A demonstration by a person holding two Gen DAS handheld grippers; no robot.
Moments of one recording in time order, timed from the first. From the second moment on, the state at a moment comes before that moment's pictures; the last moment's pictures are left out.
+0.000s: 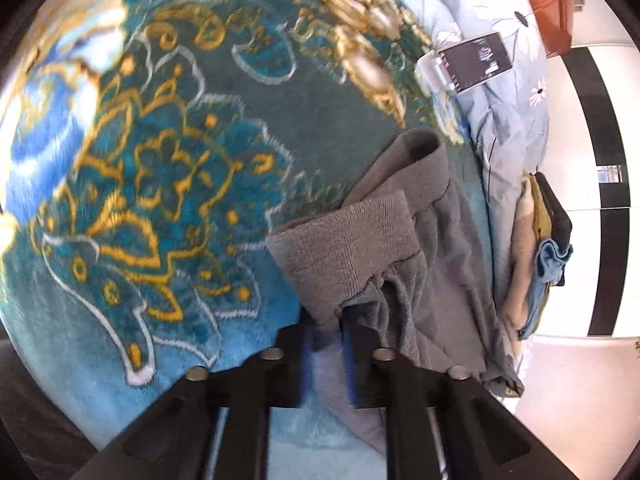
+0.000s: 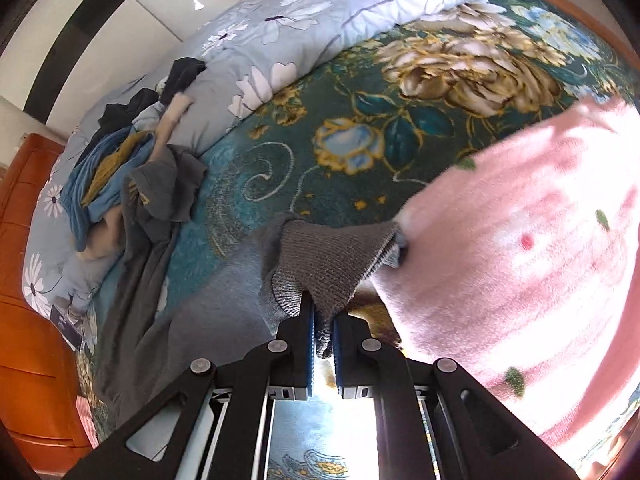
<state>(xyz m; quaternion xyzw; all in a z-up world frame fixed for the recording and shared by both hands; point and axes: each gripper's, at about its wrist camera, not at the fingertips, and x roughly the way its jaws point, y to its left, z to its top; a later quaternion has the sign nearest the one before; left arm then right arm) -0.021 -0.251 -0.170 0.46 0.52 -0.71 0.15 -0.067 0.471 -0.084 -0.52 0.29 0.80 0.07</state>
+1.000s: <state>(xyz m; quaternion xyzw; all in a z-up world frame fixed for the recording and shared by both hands) 0.019 -0.354 -0.168 0.46 0.47 -0.73 0.19 0.032 0.465 -0.124 -0.63 0.20 0.75 0.07</state>
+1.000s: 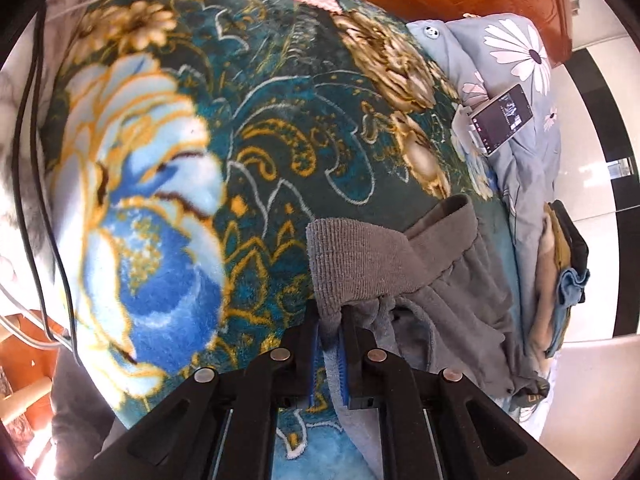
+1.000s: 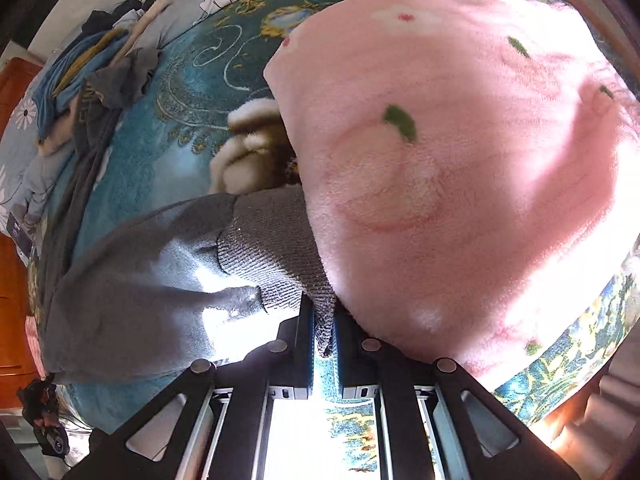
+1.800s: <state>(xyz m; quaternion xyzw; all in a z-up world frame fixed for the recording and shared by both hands) 0.030 -0.372 -0.127 0.47 0.44 -0.74 0.17 -0.021 0.405 -0.060 -0.61 0.11 0.78 0.11</state>
